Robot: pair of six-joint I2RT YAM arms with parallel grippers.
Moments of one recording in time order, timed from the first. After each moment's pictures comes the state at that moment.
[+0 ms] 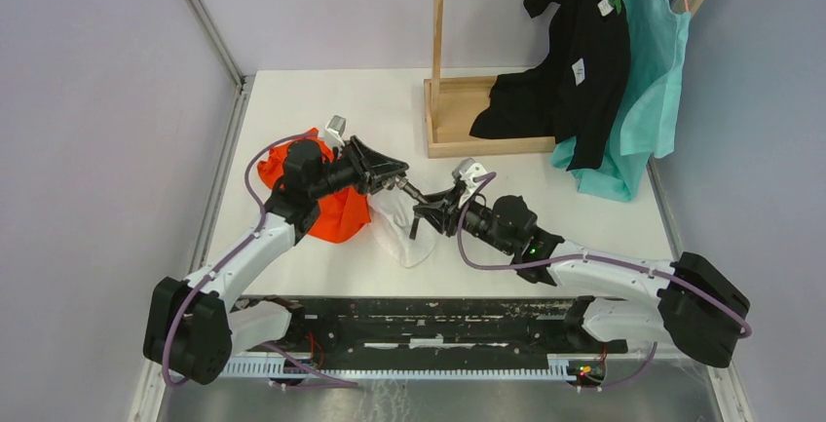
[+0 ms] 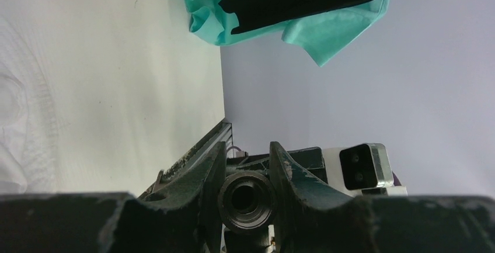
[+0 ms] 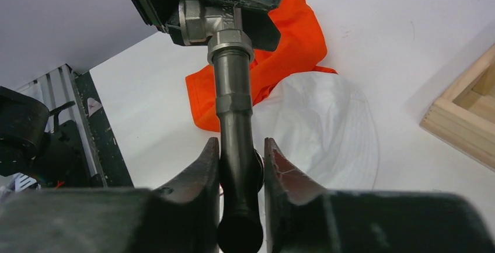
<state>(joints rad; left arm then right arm) -0.37 1.15 0.69 0.27 0.63 -1.28 0.94 1.17 0.52 0.64 -0.03 0.17</state>
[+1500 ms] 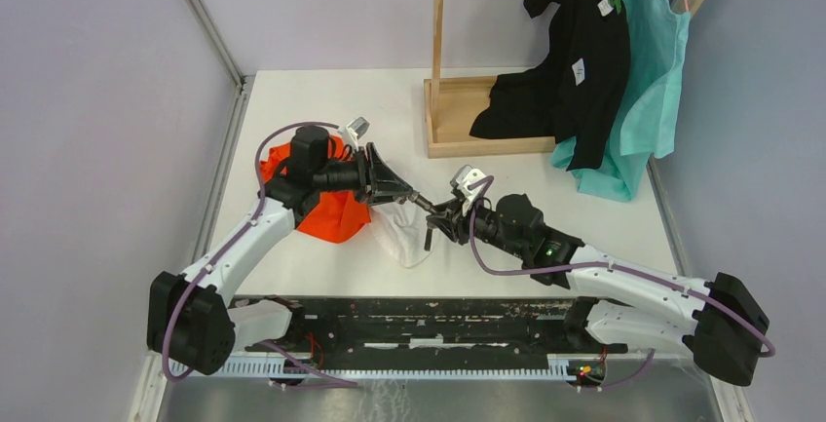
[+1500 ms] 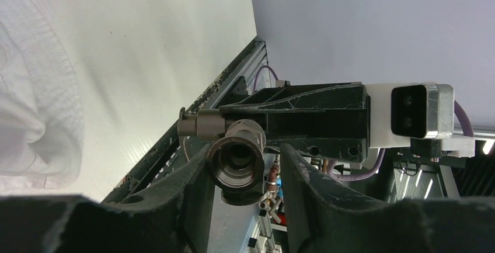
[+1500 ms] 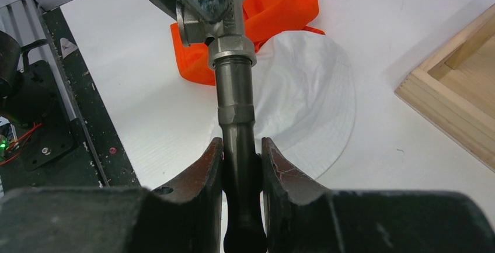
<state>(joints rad) -0.37 1.19 0.85 -0.12 0.89 -0.91 0.95 1.03 0.58 0.27 -0.02 0.06</state>
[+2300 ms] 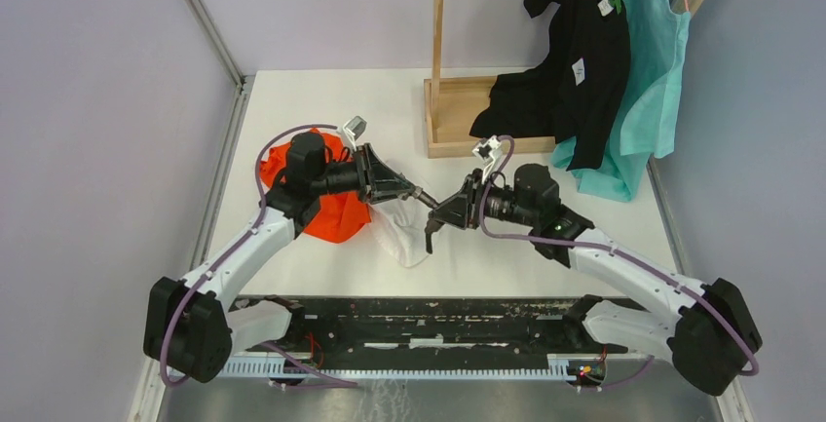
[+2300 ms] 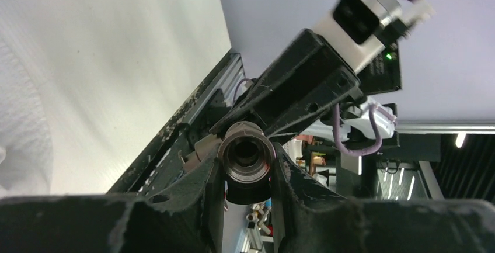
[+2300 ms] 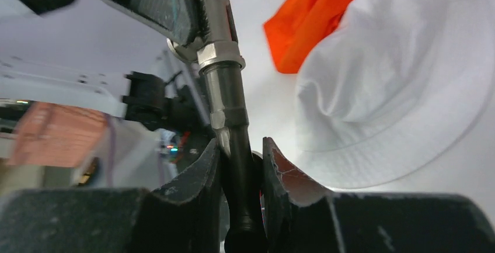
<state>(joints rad) -0.37 1.17 0.79 0.04 0.90 -1.00 0.71 1.06 0.63 0.22 -0.44 0.50</state>
